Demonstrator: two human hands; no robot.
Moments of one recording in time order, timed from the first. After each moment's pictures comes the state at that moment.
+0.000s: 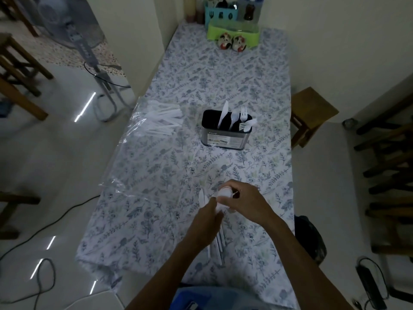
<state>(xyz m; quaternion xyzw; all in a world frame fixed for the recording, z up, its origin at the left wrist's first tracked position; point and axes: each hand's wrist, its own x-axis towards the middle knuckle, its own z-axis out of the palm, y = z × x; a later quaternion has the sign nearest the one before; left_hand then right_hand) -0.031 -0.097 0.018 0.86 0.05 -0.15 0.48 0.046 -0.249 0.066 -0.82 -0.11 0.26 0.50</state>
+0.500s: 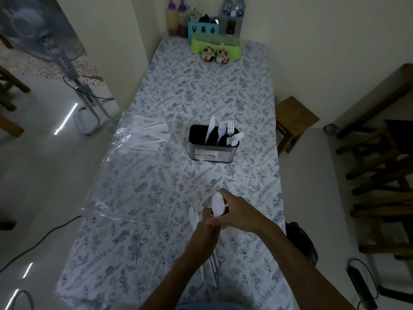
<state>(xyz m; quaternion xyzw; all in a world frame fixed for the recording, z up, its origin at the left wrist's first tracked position) -0.011 -0.112 -0.001 0.82 0.03 -0.11 0.56 0.070 -0.248 0.074 -0.83 -0.13 0.33 0.43</state>
